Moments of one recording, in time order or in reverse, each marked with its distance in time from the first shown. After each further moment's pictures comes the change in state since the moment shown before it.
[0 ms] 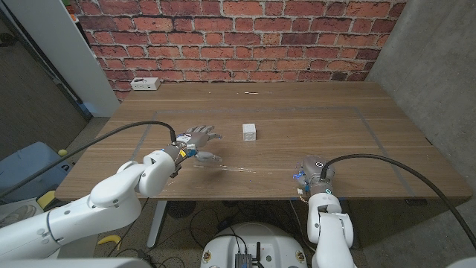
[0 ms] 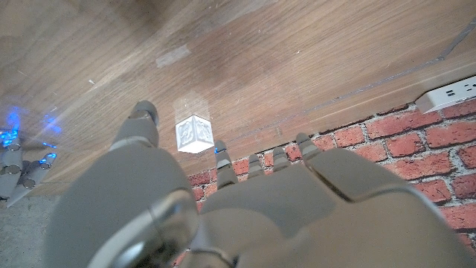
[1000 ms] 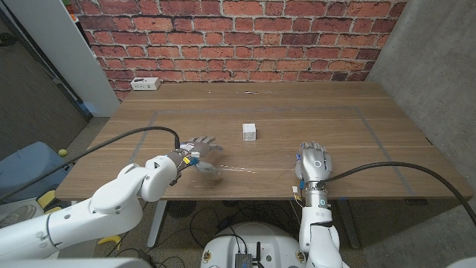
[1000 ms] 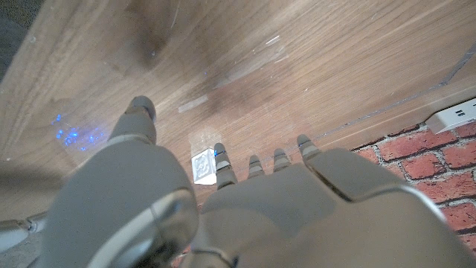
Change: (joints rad) left arm -0.035 0.033 0.094 -0.053 0.102 0.081 -0.169; left_hand 0.051 -0.033 -0.026 -0.013 0.033 -0.022 -0.022 -0.018 0.000 0.002 0.010 -0.015 0.000 -0.002 0.031 -0.009 0.000 -0.002 0.017 -0.030 0.002; right arm 0.143 -0.107 -0.159 0.148 0.398 -0.147 -0.911; right_hand 0.047 0.037 -0.014 0.001 -0.006 0.030 0.031 -0.016 0.012 0.125 -0.002 0.027 0.003 0.067 -0.001 0.029 0.011 0.046 -0.006 0.015 0.001
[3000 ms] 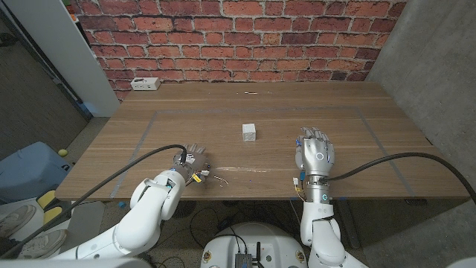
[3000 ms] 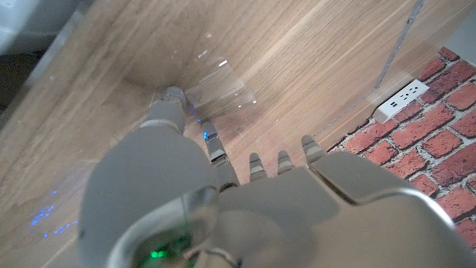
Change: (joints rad) left arm 0.128 -0.234 0.003 0.100 0.642 -0.034 -0.334; left_hand 0.258 0.134 0.011 -0.006 -0.105 0.462 0.008 0.121 -0.003 0.106 -0.061 0.049 -0.002 0.002 -0.060 0.017 -0.005 0.045 -0.020 -0.018 -0.005; right arm 0.092 -0.103 -0.088 -0.029 0.139 -0.032 -0.200; right_hand -0.025 0.024 0.006 0.019 0.013 -0.047 -0.001 -0.024 0.009 0.002 0.030 -0.051 0.009 0.042 -0.001 -0.059 -0.025 0.015 0.016 0.003 -0.003
